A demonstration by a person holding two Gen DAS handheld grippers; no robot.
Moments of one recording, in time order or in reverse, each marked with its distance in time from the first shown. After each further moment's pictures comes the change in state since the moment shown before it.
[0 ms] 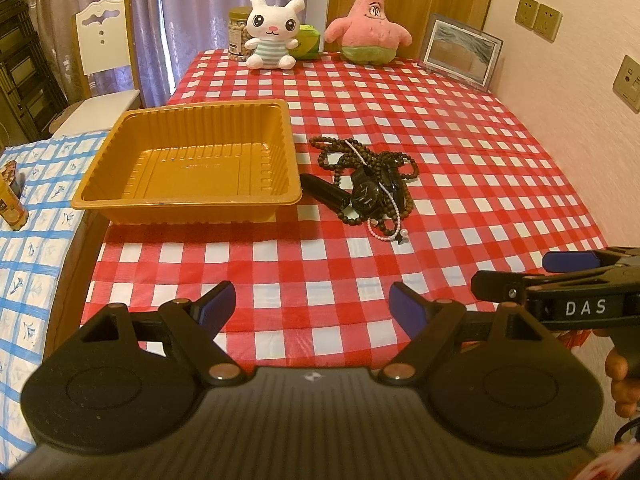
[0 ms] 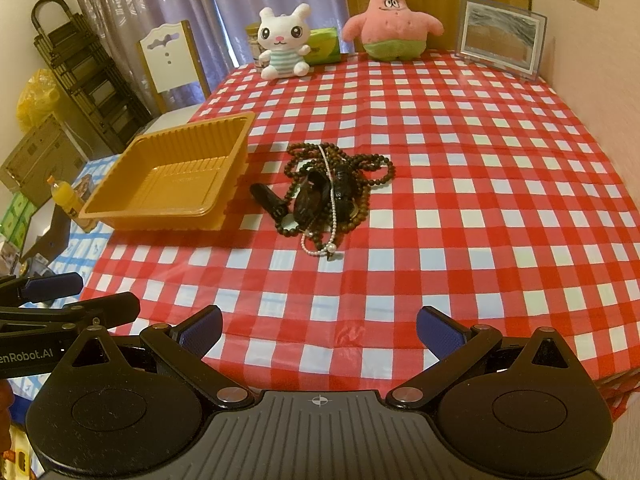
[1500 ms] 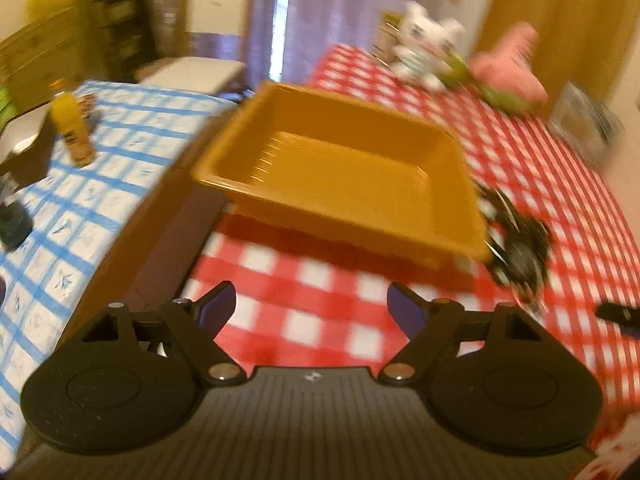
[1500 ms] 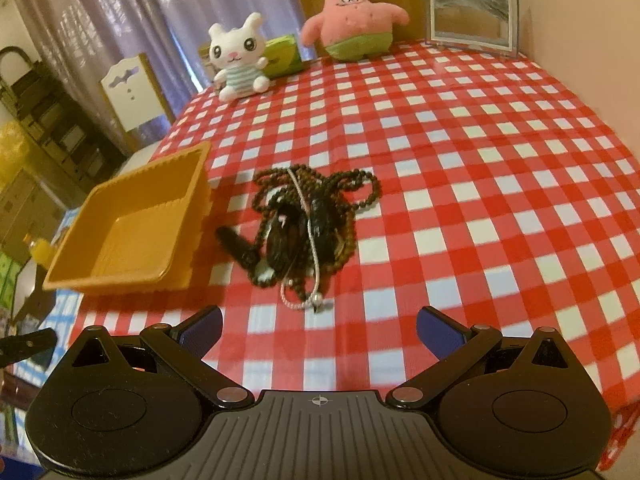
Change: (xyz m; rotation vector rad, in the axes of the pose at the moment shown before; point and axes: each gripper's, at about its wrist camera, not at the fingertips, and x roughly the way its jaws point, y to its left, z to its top) left arm 0.046 0.137 -0.005 -0.331 -0.054 0.176; right arm 0.066 -0.019 0.034 0.156 -0.066 -0.021
